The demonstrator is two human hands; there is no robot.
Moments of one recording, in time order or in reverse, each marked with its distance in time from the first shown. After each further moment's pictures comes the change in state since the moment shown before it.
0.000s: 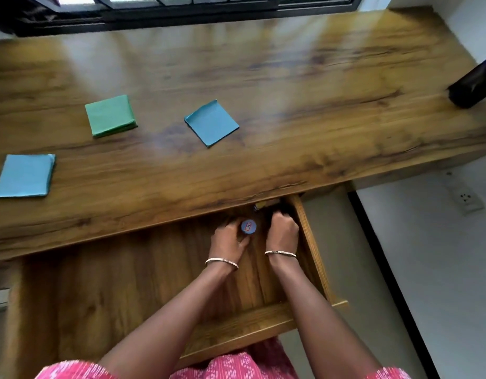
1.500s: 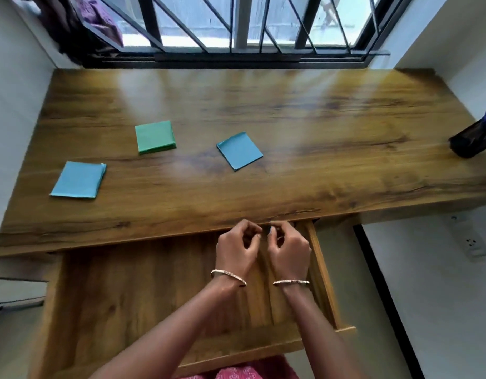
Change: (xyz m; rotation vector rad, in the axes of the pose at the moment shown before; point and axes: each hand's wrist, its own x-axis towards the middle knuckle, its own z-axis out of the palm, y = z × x) left_hand -0.036 0.039 -0.072 -0.328 0.286 0.039; right_hand -0.037 -0.041 -0.051 0.356 0.243 -0.209
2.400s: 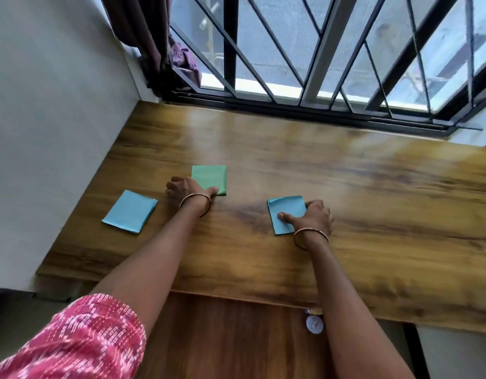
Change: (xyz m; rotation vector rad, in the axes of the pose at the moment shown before) left_hand 0.248 -0.042 -0.169 0.401 0.416 -0.754; right_hand 0.218 -0.076 0.094 -0.138 -0.352 0.214
